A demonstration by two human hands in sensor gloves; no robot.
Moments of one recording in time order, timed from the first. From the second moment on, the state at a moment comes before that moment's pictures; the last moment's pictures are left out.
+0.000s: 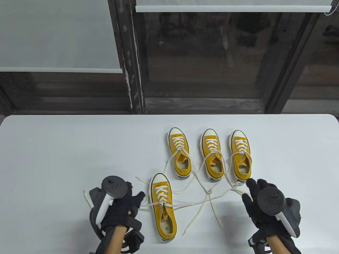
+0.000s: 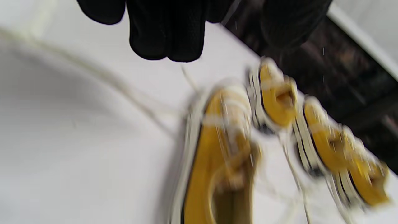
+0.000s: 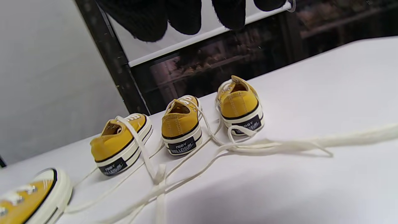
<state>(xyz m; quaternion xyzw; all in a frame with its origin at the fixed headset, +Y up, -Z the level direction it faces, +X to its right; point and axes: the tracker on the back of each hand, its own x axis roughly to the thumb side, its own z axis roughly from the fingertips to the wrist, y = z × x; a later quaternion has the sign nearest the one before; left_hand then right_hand) -0.160 -0.678 -0.290 -0.29 0.08 0.30 0.91 0.244 -0.661 -0.262 -0.06 -0.01 0.99 0.16</state>
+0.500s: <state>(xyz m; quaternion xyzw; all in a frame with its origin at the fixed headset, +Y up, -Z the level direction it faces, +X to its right) -0.090 -0.730 -0.300 -0.39 0.12 0.09 0.91 0.253 -0.695 -0.270 -0.06 0.01 0.99 0.13</state>
